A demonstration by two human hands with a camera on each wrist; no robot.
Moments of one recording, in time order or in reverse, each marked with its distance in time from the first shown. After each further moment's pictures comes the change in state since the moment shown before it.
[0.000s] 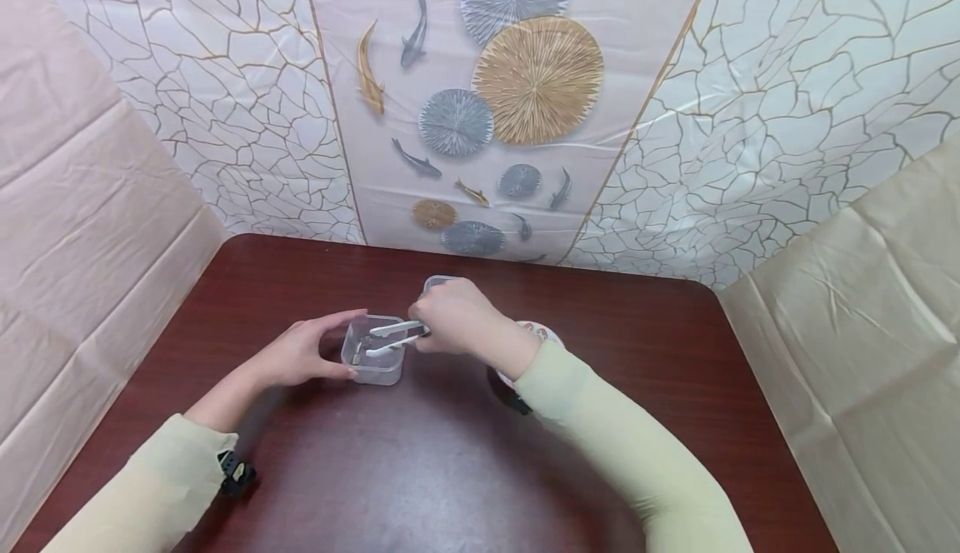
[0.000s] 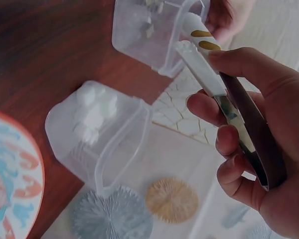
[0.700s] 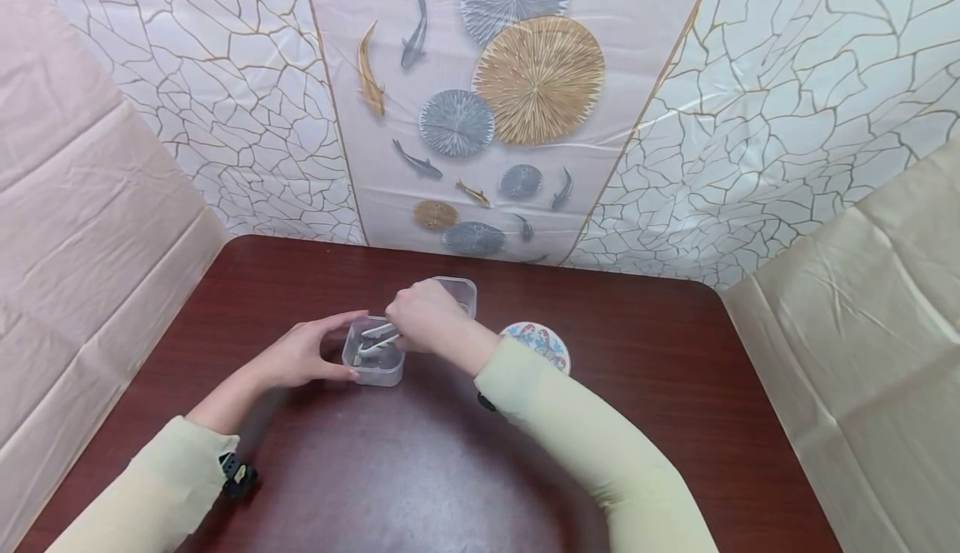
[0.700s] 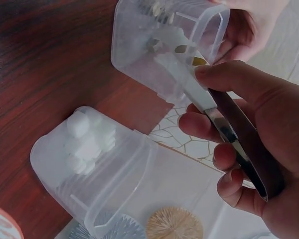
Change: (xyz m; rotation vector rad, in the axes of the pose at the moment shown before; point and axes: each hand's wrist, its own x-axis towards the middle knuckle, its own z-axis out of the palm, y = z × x) left_hand -0.001 0.001 0.000 0.020 0.008 -0.010; right_hand 0.039 -0.018 0.018 -0.138 -0.099 -0.008
